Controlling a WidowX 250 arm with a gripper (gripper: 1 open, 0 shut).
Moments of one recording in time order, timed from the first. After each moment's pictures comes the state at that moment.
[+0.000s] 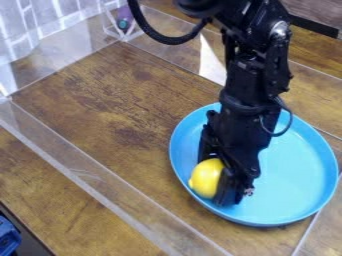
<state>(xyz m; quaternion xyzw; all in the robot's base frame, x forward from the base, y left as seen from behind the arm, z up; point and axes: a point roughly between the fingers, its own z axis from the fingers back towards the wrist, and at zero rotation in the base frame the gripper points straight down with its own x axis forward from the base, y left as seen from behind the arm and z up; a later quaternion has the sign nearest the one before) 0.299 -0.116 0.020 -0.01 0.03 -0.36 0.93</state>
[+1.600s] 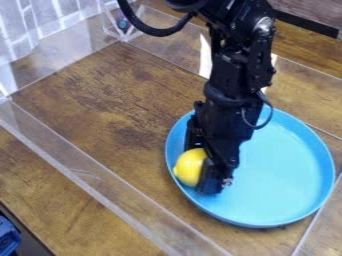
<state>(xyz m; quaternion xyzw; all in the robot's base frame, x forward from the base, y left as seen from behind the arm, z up) 0.294 -0.082 0.026 0.02 0.06 -0.36 0.93</state>
